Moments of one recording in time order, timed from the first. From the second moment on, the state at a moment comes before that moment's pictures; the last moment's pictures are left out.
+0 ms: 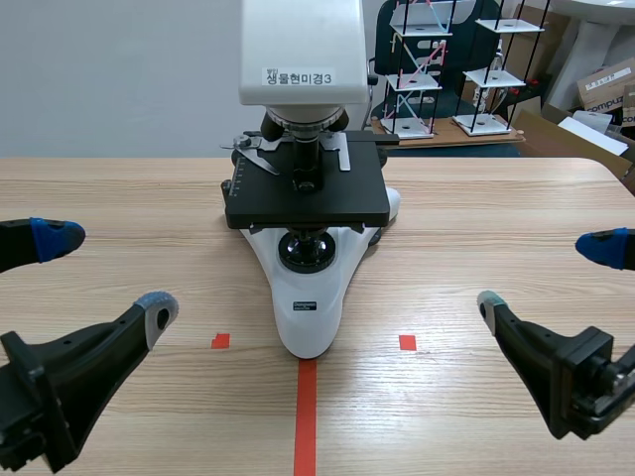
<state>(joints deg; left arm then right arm) 47.9 -32.4 -8.4 120.2 -21.8 -26.8 -9.3 -45.5 30.8 13.0 114.8 16.4 24.8 6.4</state>
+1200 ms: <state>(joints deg) 47.9 -32.4 -8.4 120.2 -21.3 -27.0 -9.3 -45.1 30.6 13.0 113.6 14.8 24.7 6.5</state>
